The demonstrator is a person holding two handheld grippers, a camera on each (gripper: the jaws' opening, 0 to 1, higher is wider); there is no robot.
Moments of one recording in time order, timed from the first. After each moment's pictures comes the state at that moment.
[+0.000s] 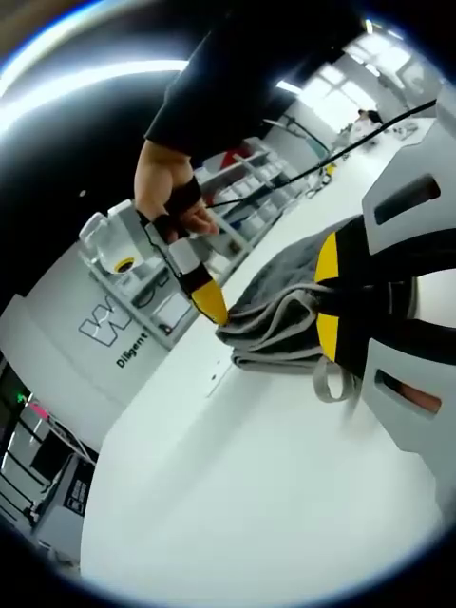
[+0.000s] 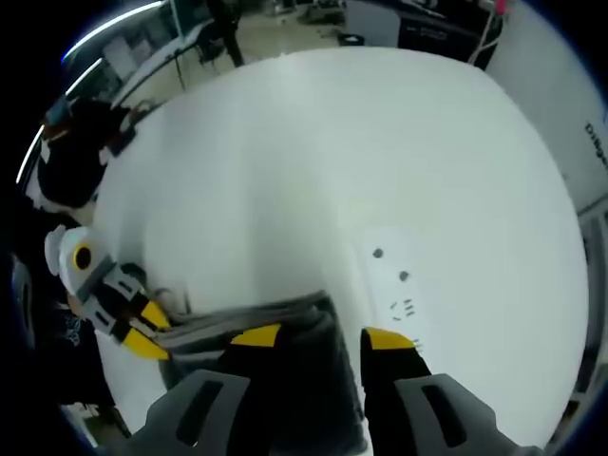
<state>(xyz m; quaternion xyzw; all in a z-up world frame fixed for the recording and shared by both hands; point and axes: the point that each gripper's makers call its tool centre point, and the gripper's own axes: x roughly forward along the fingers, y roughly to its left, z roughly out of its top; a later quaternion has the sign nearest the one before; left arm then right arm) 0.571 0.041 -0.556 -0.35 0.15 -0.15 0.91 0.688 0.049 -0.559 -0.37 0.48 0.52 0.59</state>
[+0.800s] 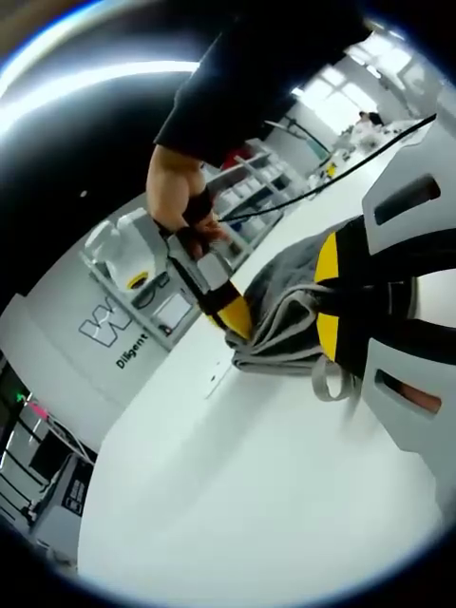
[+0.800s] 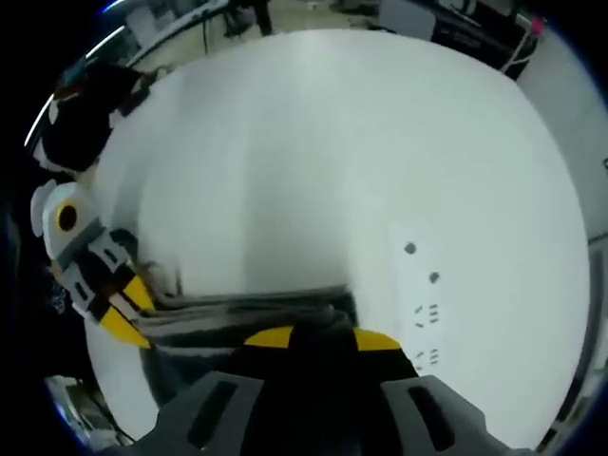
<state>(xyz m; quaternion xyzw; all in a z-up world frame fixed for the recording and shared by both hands) 0.571 0.040 -0.557 -0.35 0.15 -0.15 0.91 0.677 0.046 -0.580 -0.42 0.47 0.54 0.56</state>
